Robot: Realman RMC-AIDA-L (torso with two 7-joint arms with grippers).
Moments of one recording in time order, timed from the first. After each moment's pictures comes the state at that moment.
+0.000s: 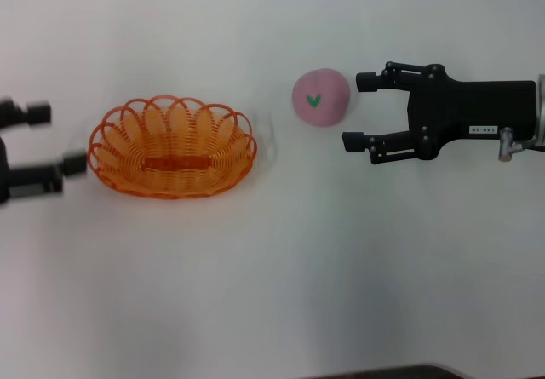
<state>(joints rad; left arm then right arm) -0.31 -2.17 0.58 1.28 2.12 1.84 -1.60 0.46 2.08 -0.66 -0.69 -2.01 -1.64 1.19</state>
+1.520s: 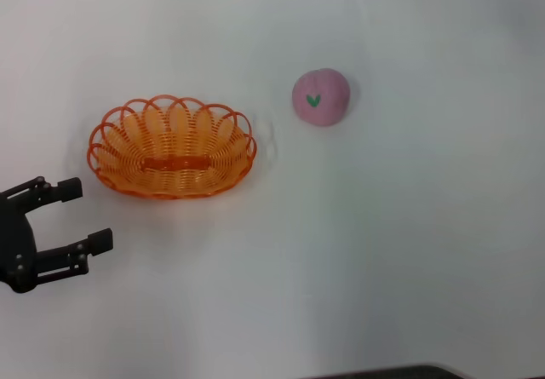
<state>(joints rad) -0.23 -2.17 0.48 0.95 2.13 1.88 -1.28 0.68 1.92 -0.68 -1.08 -2.04 -1.83 1.86</state>
